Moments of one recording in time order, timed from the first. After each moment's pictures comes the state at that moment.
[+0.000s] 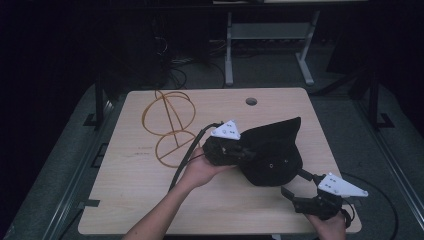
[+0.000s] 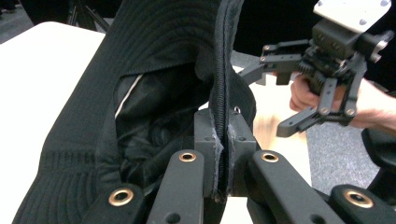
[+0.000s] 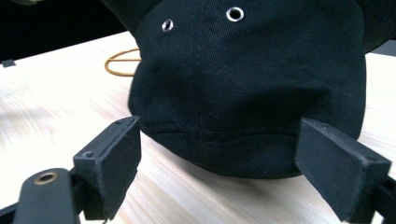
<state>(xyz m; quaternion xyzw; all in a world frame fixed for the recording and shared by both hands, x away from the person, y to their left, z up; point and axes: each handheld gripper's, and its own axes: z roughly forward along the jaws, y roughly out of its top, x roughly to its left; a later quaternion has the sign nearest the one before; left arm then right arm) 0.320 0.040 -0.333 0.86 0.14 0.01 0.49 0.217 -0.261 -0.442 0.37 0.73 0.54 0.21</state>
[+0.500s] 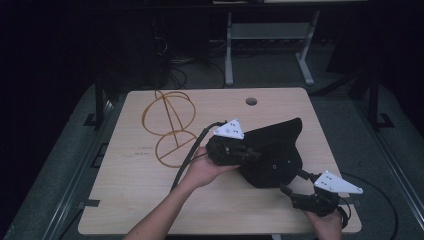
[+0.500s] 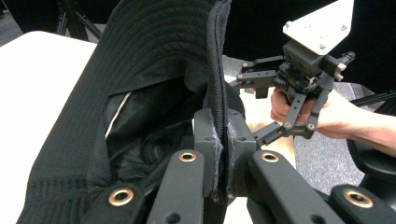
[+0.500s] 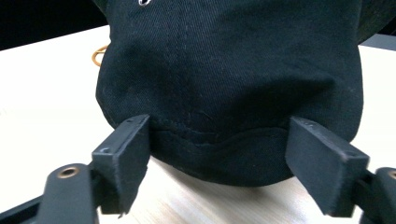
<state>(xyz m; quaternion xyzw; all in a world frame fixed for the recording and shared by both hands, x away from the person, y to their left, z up) 0.316 0.034 -0.326 0.86 0.13 0.00 0.50 0.225 -0.258 -0.448 0.37 0.73 0.53 0.22</state>
